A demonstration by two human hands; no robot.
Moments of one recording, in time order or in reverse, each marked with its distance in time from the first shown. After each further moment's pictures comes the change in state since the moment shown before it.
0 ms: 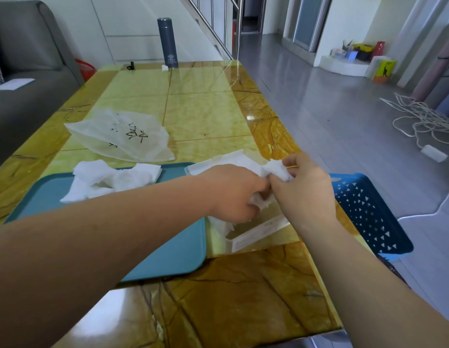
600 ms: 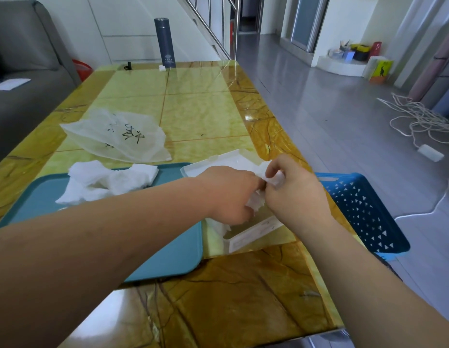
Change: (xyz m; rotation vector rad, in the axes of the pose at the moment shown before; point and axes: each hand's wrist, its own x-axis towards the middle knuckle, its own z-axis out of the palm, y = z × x) left_hand 0.009 0.000 0.007 0.065 -0.010 -0.058; right_hand -0.001 0.002 -0.002 -0.141 -0.137 -0.134
